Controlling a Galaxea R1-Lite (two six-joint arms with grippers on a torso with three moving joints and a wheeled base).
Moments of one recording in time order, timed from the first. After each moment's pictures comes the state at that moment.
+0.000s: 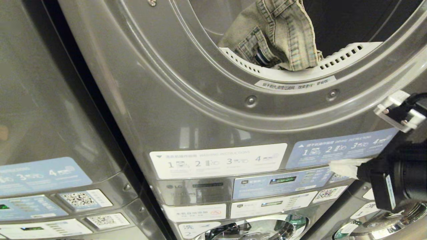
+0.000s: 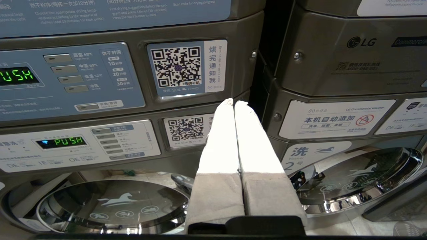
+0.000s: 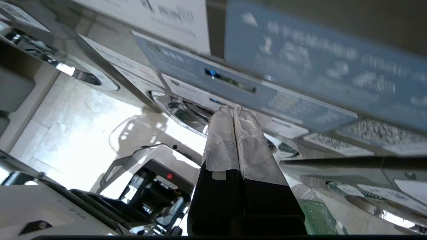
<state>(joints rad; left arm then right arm) 0.00 0.00 0.00 0.00 0.00 0.01 0.63 1.20 -0.93 0.28 -0.10 0.03</state>
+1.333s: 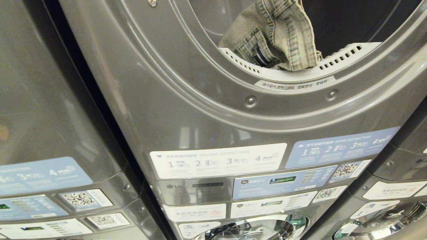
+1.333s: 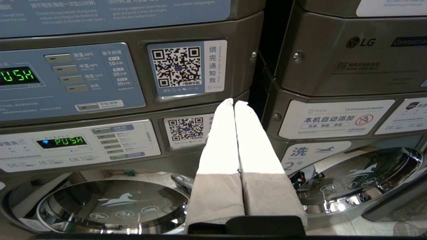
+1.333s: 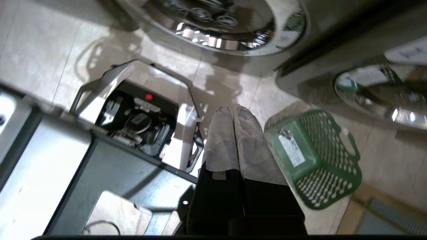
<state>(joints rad) 0.00 0.00 0.00 0.00 0.00 0.01 0.34 0.73 -0.04 0.08 0.04 -0.12</state>
